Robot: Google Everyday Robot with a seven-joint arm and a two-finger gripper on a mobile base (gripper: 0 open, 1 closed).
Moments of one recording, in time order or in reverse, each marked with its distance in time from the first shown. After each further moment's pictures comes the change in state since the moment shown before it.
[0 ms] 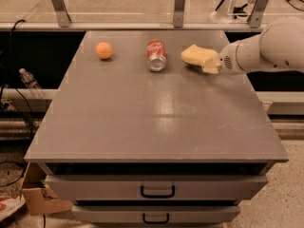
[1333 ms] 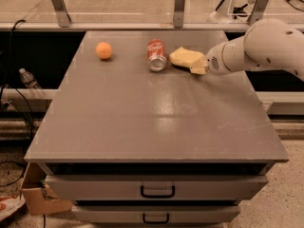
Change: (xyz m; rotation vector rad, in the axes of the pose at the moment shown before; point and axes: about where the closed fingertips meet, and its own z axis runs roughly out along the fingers) arm -0.010 0.025 0.034 -0.078 -0.003 -0.001
